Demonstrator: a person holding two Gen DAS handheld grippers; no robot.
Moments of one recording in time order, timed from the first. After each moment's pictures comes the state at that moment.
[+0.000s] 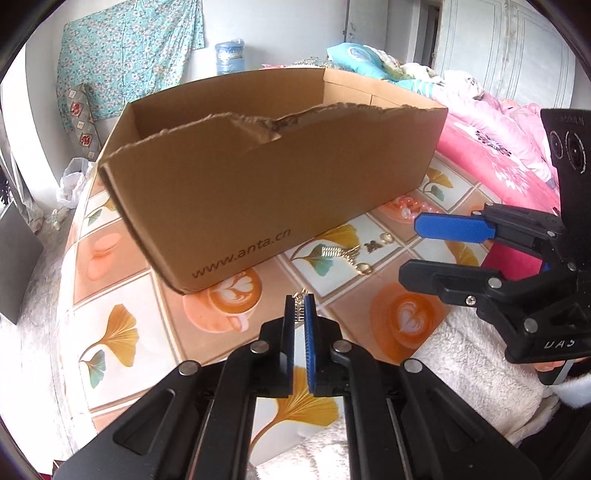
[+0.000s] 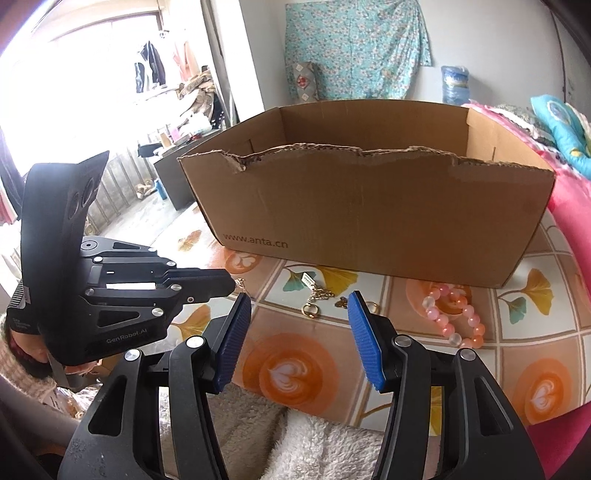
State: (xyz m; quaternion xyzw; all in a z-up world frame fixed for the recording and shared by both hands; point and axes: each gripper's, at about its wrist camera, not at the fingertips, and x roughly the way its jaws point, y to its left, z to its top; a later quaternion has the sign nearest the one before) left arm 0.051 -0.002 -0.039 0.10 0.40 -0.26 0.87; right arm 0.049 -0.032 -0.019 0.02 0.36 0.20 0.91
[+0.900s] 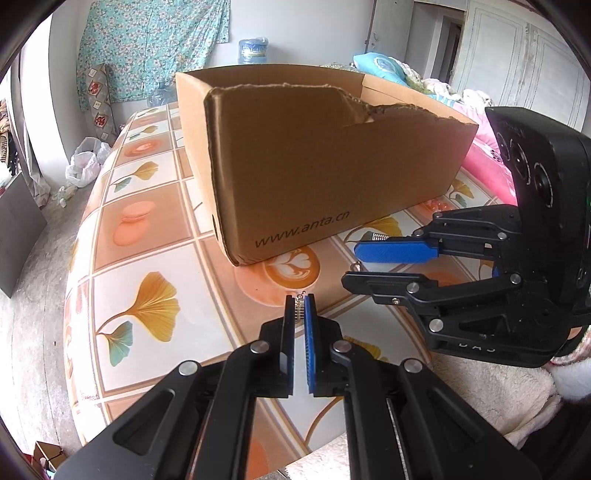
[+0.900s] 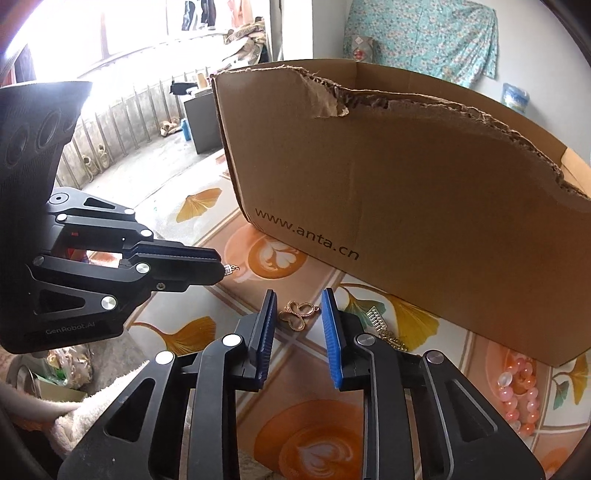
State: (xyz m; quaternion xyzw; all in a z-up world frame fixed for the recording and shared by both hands) left arm 0.057 0.042 -0.046 0.06 0.40 -0.25 0.88; right arm 0.096 0.033 -0.045 -0.10 0.40 0.25 0.88
